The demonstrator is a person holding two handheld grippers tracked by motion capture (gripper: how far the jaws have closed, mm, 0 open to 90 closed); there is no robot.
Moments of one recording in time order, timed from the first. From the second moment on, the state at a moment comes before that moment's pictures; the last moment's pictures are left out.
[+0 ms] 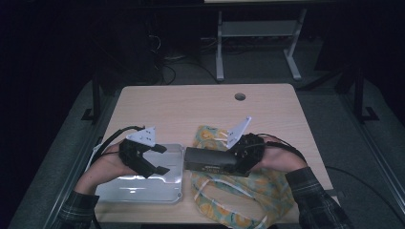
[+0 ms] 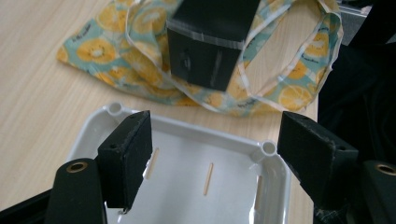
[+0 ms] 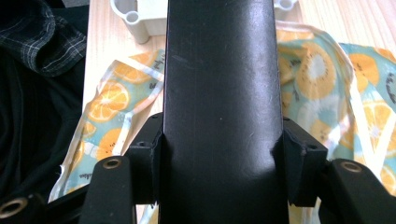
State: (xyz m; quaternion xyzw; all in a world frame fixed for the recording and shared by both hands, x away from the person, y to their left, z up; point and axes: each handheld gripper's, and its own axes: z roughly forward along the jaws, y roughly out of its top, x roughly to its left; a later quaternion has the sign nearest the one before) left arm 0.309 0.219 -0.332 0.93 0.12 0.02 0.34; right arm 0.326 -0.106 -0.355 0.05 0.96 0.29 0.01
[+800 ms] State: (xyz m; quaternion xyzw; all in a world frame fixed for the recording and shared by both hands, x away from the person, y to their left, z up) left arm 0.315 0.168 -0.327 0.96 0.05 0.01 0.29; right arm 0.323 -0.063 -0.359 0.01 0.96 0.27 0.00
